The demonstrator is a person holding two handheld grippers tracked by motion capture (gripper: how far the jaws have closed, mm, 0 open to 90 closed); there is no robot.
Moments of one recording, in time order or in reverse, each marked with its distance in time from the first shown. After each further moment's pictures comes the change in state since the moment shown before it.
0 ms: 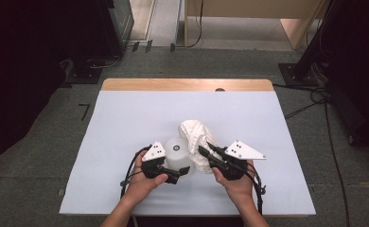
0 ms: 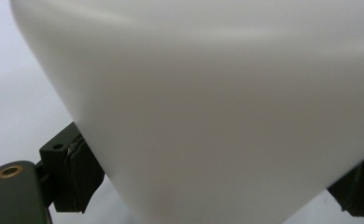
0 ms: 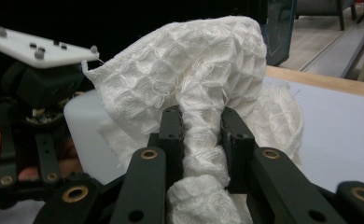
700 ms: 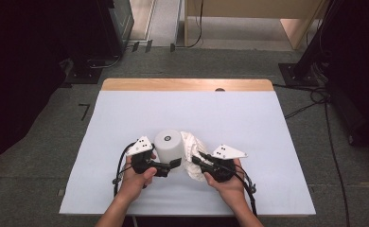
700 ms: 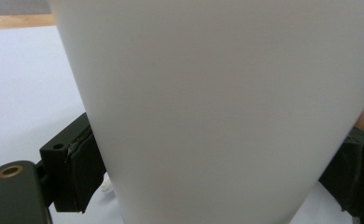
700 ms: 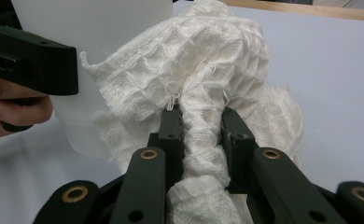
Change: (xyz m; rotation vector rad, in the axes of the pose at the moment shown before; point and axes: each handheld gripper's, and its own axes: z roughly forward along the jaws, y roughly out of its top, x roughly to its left) left arm 0.017 0.006 -0.023 -0.107 0.001 -0.065; right arm -0.004 -0.035 0.032 0.177 0.037 0.028
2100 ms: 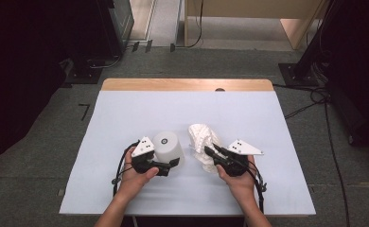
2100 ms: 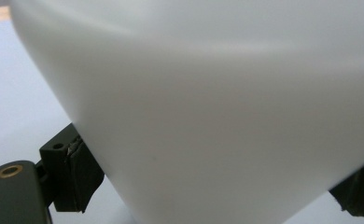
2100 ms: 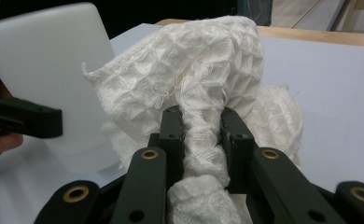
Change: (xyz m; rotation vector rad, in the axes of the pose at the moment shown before) left arm 0.007 -0.011 0.010 0.089 0.134 0.075; right arm -0.028 0.004 -0.023 -0.077 -0.111 0.044
